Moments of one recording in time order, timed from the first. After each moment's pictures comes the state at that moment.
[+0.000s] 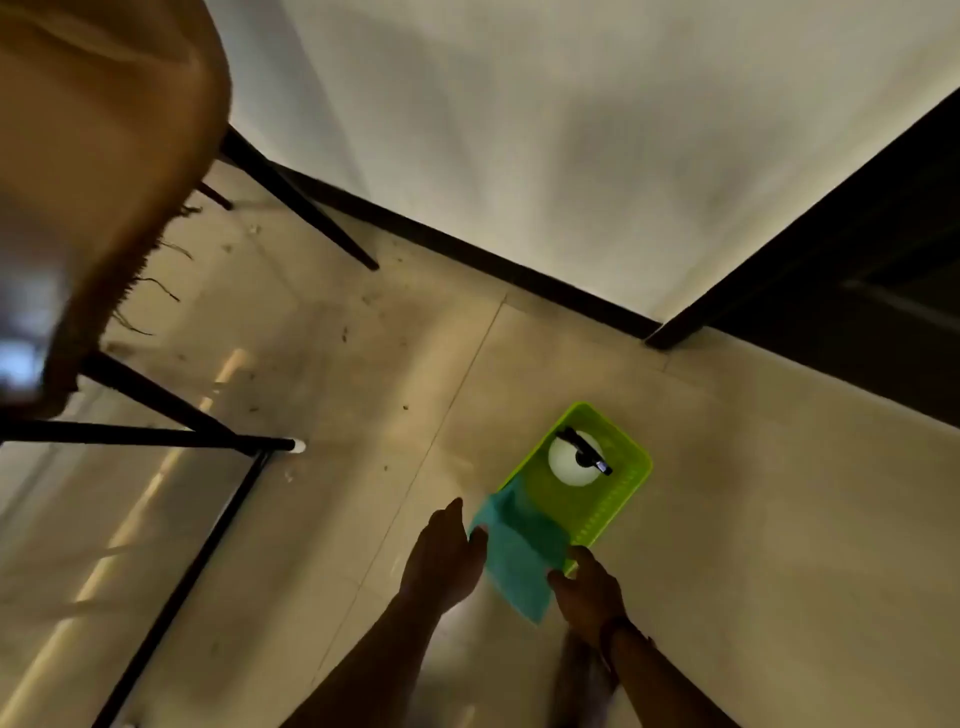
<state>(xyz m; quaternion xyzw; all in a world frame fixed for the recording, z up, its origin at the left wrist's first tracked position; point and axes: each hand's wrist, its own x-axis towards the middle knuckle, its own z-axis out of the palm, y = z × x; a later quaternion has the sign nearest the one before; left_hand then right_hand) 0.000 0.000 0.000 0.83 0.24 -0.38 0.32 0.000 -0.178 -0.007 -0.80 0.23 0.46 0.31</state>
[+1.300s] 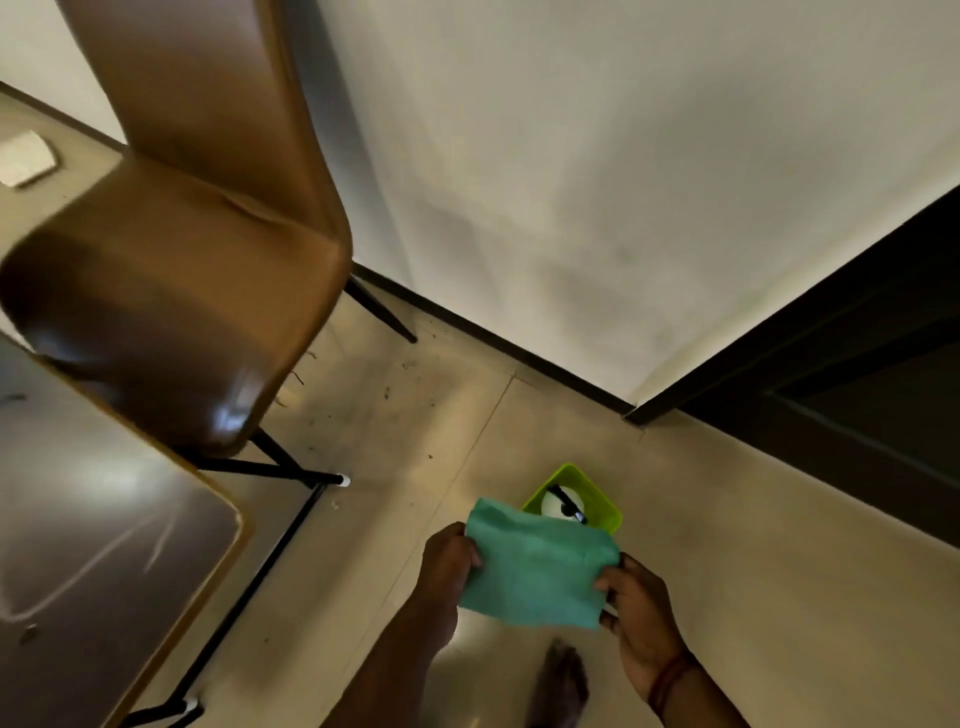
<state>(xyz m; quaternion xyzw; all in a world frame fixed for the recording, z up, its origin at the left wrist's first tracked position) 0.034 -0.001 0.245 0.53 0.50 -0.24 0.64 0.049 -0.196 0.238 -0.61 0.38 0.30 0.62</state>
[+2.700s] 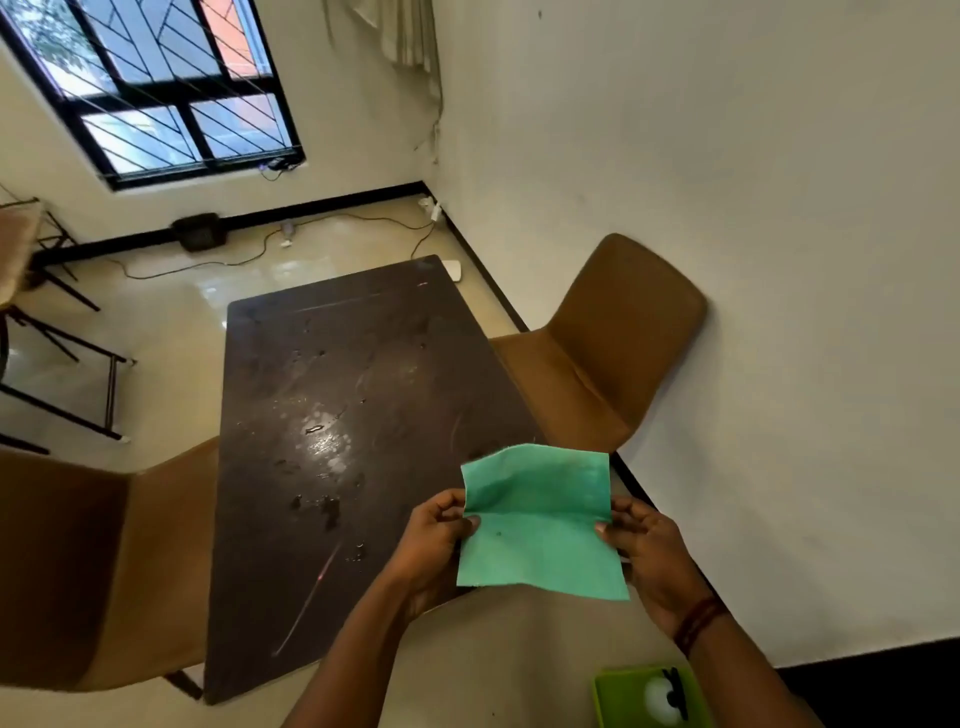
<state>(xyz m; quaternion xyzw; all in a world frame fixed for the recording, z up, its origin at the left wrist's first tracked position) -0.206 0.169 0.645 0.43 0.42 0.17 0.78 -0.020 0.015 0.633 -0.65 -0.13 0.43 0.61</state>
